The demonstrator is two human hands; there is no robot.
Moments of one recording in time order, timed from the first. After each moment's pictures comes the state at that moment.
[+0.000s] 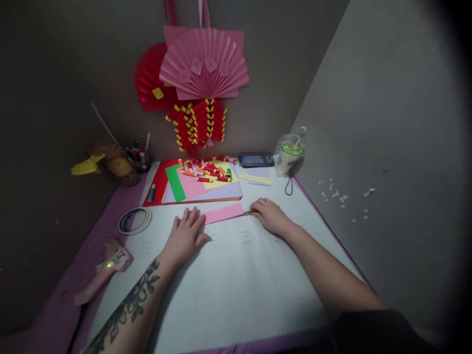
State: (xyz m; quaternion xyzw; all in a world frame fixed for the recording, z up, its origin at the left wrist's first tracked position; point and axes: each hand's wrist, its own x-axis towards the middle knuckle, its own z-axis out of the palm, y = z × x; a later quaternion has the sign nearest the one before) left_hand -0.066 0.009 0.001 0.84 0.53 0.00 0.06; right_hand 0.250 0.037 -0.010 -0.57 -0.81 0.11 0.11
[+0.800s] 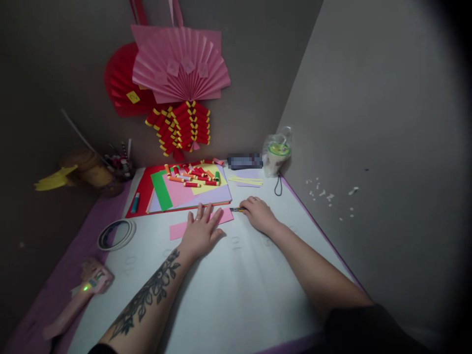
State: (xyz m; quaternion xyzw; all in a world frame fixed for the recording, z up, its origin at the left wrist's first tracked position) left_hand 0.006 0.044 -0.022 0.88 0.47 0.03 0.03; right_hand 0.249 0.051 -0.015 -0.62 -0.78 0.07 0.11
